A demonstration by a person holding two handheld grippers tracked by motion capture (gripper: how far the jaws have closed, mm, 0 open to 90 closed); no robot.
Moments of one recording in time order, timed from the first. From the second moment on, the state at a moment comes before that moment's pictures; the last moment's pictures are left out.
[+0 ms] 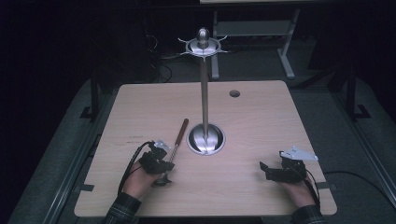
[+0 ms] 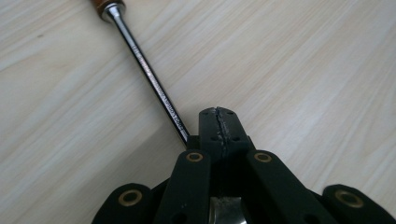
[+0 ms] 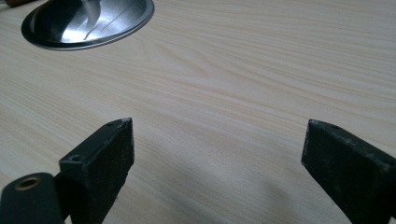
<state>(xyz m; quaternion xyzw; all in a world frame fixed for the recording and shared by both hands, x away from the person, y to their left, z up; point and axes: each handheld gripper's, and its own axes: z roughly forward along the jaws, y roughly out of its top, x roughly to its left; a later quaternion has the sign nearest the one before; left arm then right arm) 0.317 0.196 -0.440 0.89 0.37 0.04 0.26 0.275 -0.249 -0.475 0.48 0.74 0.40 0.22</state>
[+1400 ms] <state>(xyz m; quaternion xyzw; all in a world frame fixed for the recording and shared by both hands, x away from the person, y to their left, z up) 0.337 0.255 -0.431 0.86 0.43 0.11 0.24 0.276 -0.249 -0.475 0.48 0.74 0.41 0.22</state>
